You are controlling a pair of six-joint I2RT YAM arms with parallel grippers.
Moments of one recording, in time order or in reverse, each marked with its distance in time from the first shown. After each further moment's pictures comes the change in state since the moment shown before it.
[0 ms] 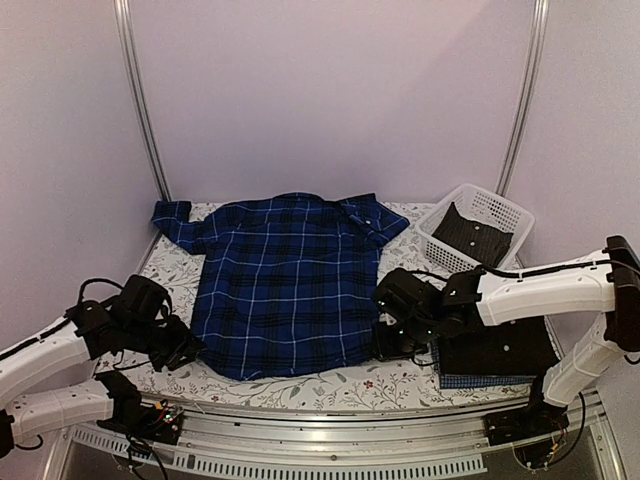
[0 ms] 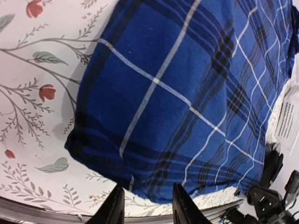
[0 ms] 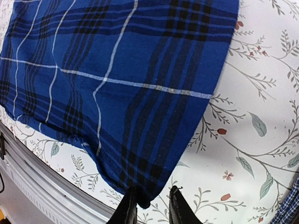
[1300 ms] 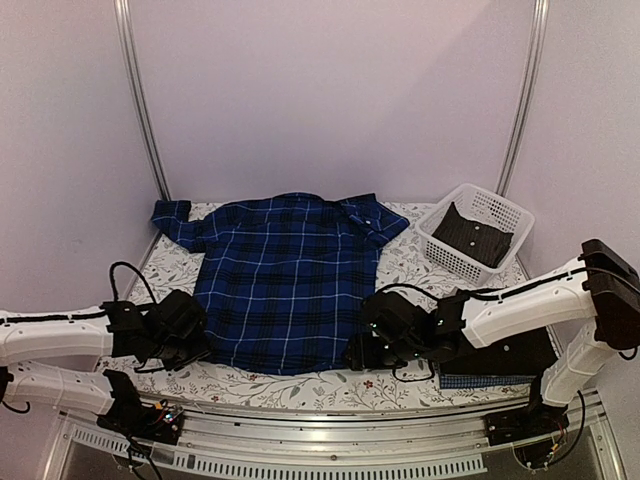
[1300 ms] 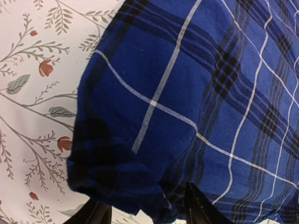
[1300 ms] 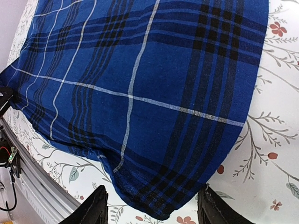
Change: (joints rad) left arm -0.277 0.246 0.024 0.075 -0.459 -0.055; right arm 0.071 0.077 -0.108 0.343 0.068 0.102
